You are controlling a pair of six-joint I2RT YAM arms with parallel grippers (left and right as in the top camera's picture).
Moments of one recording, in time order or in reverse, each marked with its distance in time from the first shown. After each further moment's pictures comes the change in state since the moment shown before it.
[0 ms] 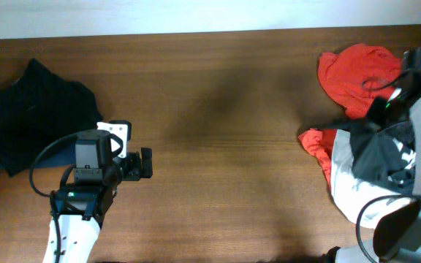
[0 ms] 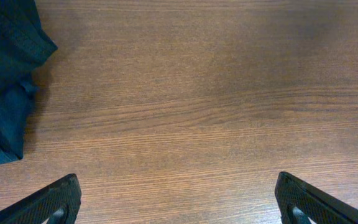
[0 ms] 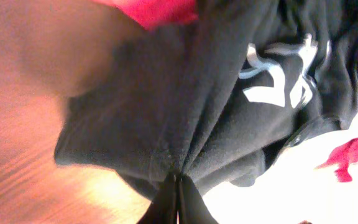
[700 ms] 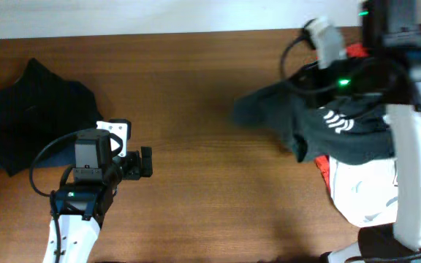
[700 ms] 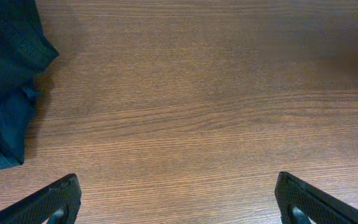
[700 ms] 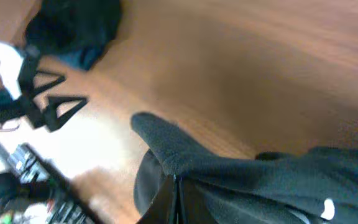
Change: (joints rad) left arm 0.000 0.000 0.000 0.014 0.000 0.000; right arm 0.483 0.005 0.559 -0.225 -0.591 -0.465
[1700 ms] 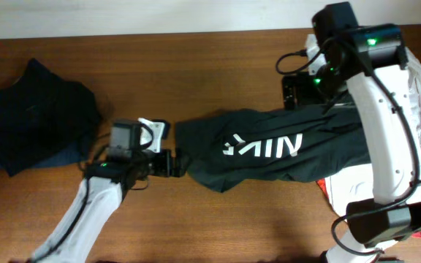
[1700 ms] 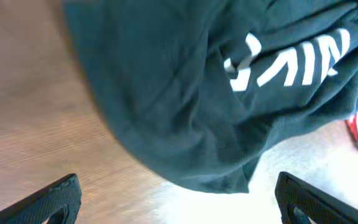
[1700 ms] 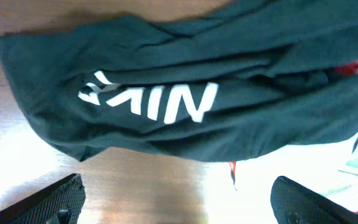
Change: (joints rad) left arm -0.141 0.323 0.003 0.146 0.381 -0.141; right arm -0.013 0.151 -0.048 -0.135 0.500 0.344
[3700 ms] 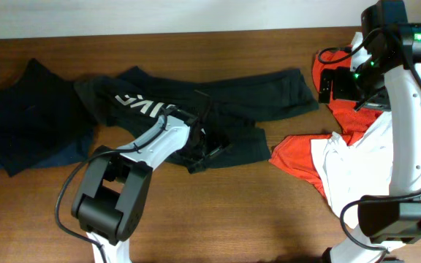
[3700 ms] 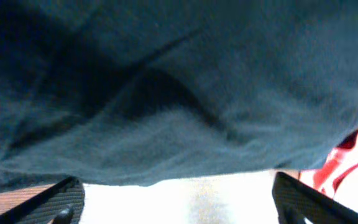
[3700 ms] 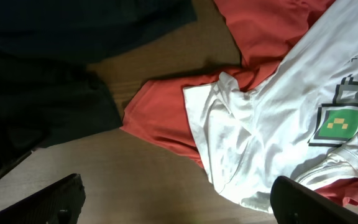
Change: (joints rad) left arm -0.285 0.640 0.559 -0.313 -0.064 -0.784; right arm -0.187 0.000 0.000 -0.009 0.019 0.000
